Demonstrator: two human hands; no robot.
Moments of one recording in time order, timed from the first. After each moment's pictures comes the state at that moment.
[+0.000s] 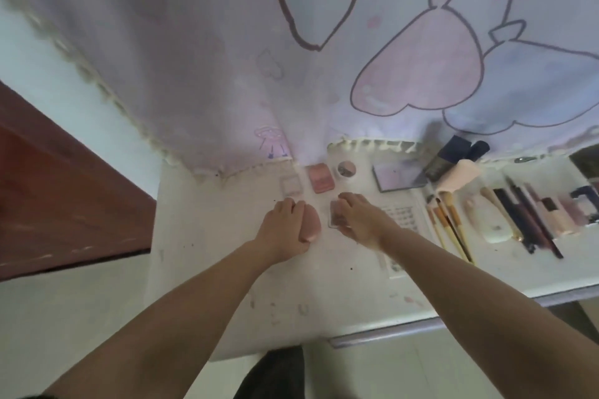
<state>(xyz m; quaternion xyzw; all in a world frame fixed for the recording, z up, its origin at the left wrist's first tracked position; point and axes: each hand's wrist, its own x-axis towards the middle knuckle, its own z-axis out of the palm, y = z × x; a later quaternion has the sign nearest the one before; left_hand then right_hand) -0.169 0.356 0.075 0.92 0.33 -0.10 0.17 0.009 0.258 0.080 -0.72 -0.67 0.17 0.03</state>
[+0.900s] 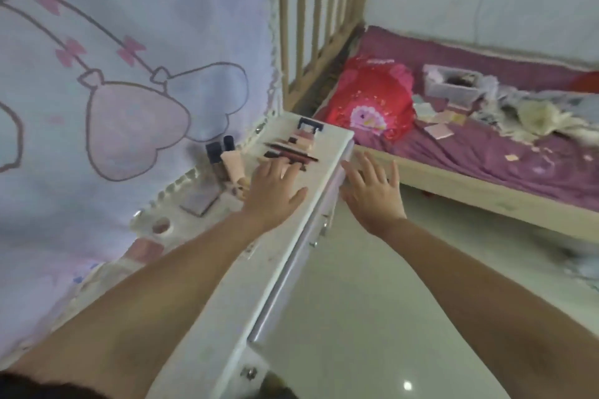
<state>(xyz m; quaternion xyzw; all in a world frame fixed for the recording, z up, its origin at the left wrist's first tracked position) -0.014 0.188 0.192 0.98 -0.16 0.07 0.09 -0.019 -0.028 0.186 -0.99 -0.14 -0.07 0.01</state>
